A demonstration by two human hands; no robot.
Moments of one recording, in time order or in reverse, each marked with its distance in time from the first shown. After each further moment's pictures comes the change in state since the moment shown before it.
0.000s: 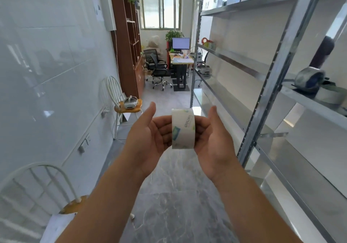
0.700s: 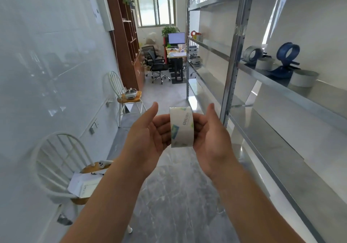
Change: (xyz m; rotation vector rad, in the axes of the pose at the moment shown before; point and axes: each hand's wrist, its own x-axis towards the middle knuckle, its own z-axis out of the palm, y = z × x) left_hand -0.274 -0.076 0.143 0.076 0.021 -0.014; right_hand -0.287 -0.041 -0.106 0.011 0.035 -0.003
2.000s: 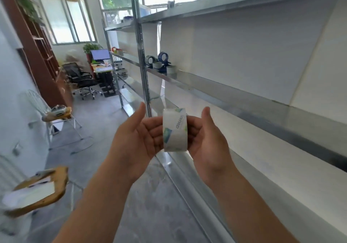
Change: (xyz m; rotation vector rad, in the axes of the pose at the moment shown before) left_hand -0.412 -0.068 0.170 -0.057 -0.506 -0.083; right_hand -0.513 -0.084 -0.114 -0.012 0.235 -0.262
